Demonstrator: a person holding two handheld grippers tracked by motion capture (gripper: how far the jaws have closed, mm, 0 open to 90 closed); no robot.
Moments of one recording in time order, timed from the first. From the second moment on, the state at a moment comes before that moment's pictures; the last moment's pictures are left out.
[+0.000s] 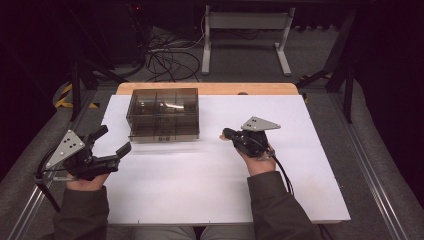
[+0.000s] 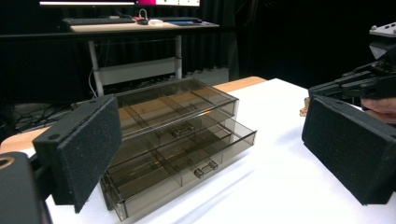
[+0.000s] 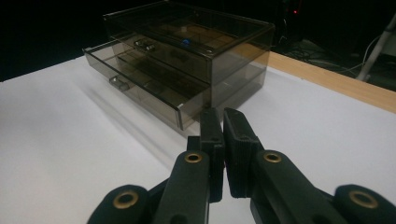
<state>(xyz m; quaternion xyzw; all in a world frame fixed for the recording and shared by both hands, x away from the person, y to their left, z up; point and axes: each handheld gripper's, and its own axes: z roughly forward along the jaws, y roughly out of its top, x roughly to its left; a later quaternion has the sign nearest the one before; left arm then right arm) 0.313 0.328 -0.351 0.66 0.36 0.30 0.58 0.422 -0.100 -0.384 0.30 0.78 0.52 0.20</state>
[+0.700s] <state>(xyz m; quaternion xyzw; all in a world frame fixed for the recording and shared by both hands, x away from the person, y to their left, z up) 0.313 0.327 -0.350 0.67 0.36 0.29 0.58 0.431 -0.037 -0.386 0.26 0.79 0.53 0.17</state>
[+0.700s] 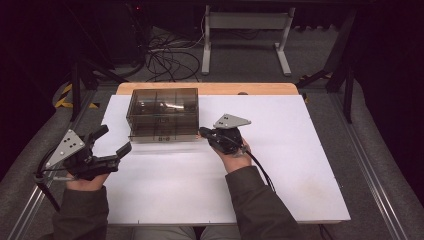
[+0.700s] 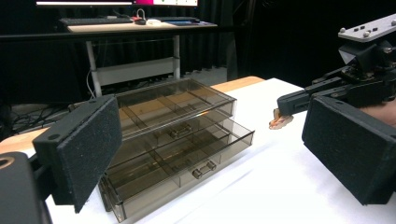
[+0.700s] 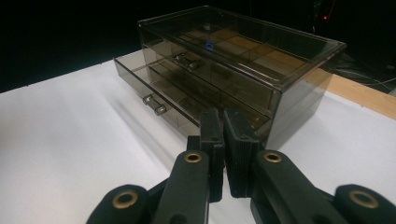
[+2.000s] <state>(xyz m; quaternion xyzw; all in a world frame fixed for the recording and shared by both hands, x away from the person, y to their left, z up) 0.315 0.332 -0.354 0.67 0.37 0.29 0.58 0.452 0.026 -0.395 0.25 0.78 0.55 0.17</state>
